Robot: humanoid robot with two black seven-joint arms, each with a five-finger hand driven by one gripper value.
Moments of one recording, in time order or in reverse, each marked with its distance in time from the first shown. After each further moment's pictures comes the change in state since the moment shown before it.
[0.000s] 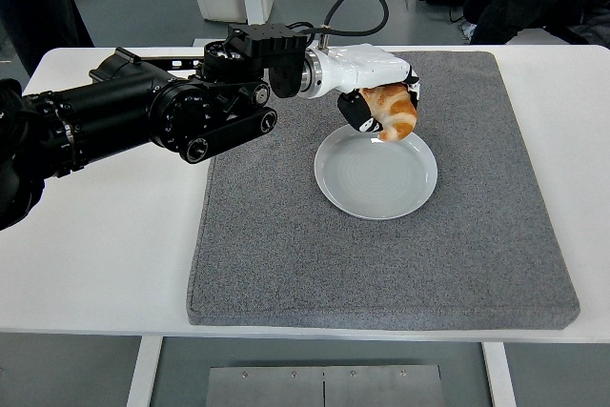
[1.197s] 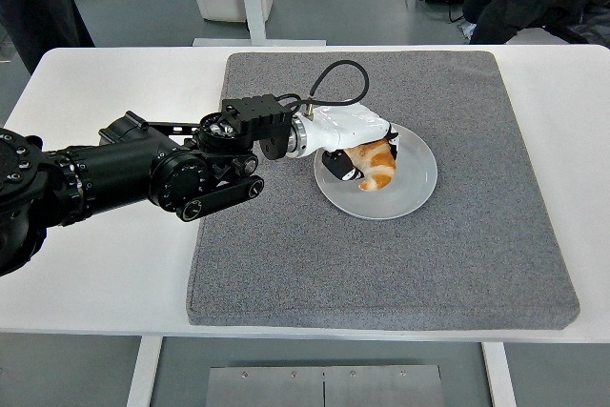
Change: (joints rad) left arm 0.160 0.000 0.050 -0.018 0.099 0.180 0.009; right arm 0.000 0.000 0.000 0.000 0.000 0.000 0.000
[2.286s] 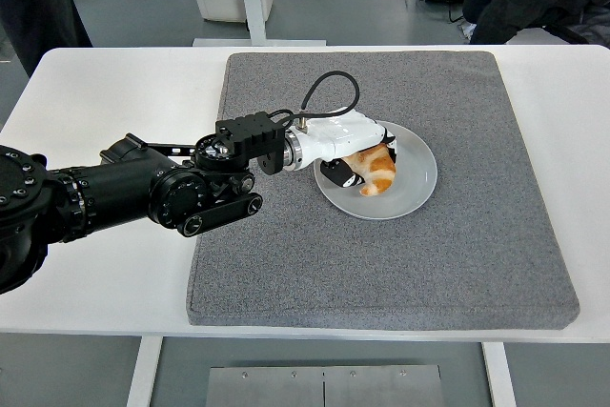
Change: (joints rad) left arm 0.061 0.000 -0.003 -0.001 -0.020 0.091 0.001; right arm 0.001 0.000 0.000 0.000 0.000 0.000 0.000
